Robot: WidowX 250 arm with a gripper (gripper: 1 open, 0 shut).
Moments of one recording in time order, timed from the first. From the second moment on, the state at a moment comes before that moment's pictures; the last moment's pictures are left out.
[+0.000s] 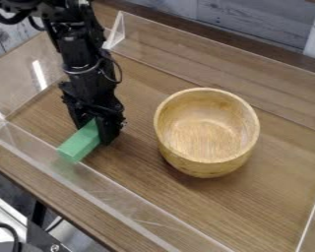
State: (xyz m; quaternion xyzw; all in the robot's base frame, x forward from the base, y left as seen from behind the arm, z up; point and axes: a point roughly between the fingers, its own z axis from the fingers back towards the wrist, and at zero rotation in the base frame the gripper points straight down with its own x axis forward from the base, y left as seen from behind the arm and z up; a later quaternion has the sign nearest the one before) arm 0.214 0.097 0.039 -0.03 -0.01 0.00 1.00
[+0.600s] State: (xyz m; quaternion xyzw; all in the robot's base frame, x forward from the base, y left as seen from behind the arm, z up) arm 0.215 0.090 0.039 -0.04 0.00 0.01 1.00
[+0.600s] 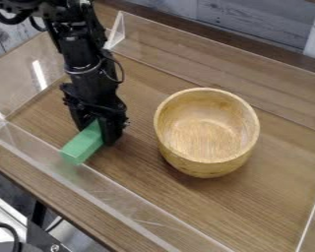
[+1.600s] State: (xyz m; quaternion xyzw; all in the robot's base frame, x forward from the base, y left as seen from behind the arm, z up) arm 0.219 0.083 0.054 -0.05 0.00 0.02 1.00
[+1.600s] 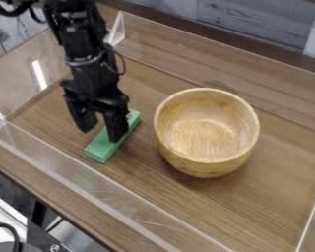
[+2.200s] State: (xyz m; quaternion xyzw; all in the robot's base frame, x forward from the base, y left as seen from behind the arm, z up) arm 0.235 0.079 0.121 -0.06 -0.05 0.02 1.00
